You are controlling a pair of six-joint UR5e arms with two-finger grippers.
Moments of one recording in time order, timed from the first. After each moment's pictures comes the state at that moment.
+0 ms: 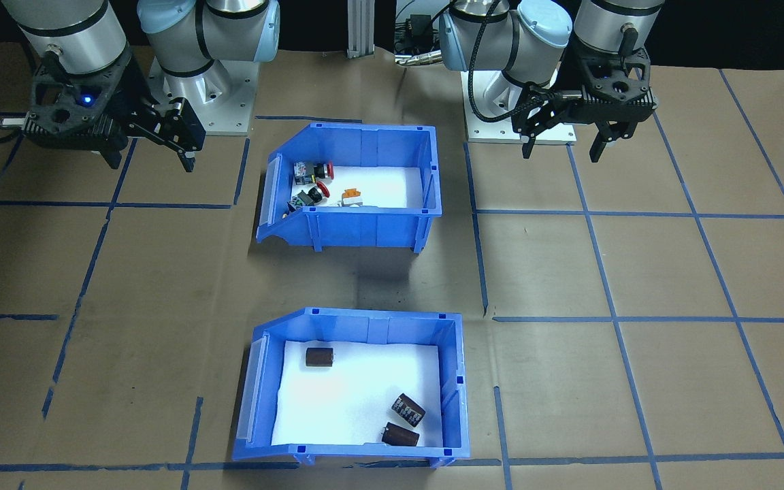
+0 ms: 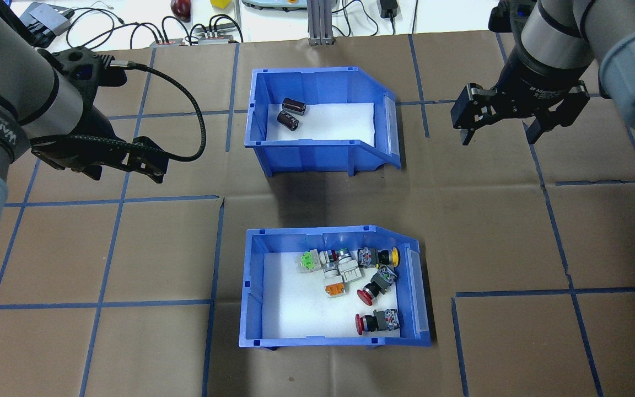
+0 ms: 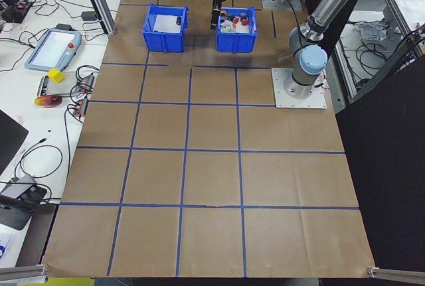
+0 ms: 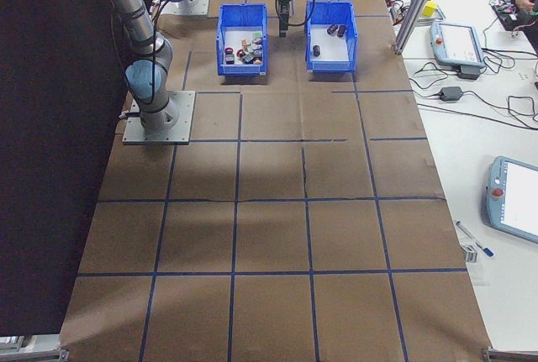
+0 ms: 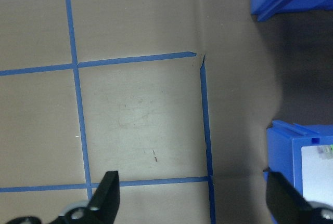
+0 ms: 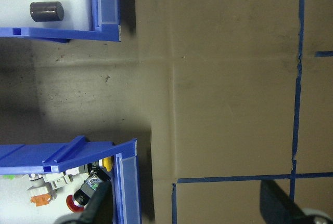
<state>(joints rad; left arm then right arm) -1.51 -1.36 -1.83 -1.40 1.60 0.15 1.55 -1.62 1.63 -1.58 -1.57 0.01</state>
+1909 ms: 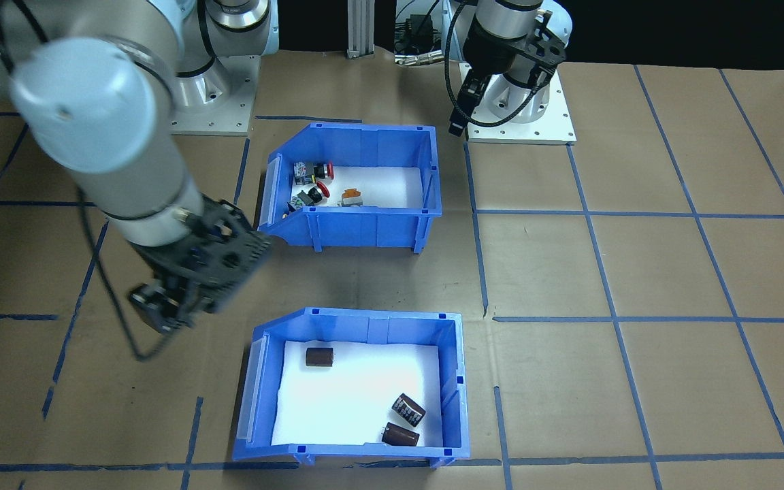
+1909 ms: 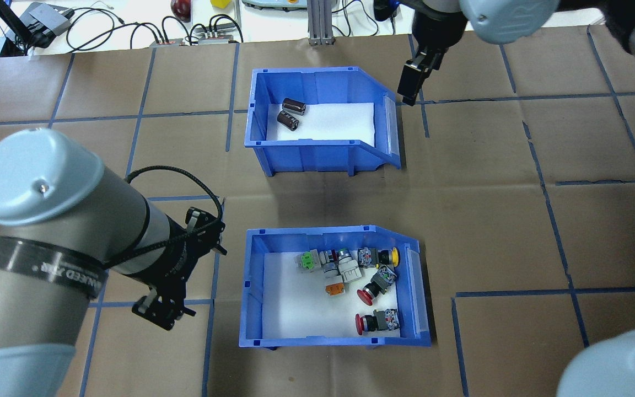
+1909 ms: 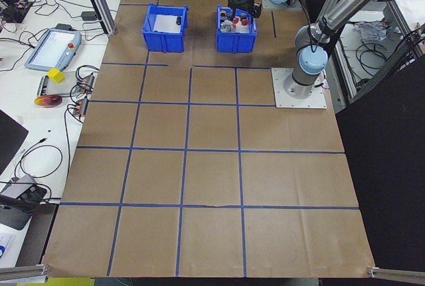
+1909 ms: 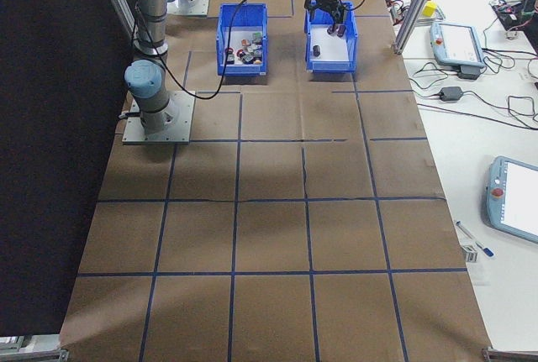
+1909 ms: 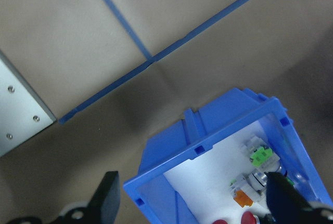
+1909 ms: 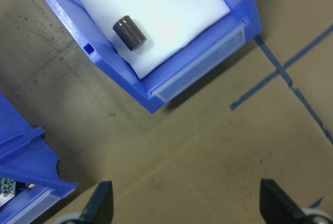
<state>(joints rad) -1.74 -1.17 -2.11 -1.45 1.48 -1.38 1.72 -1.18 1.26 -1.67 -1.57 -0.90</state>
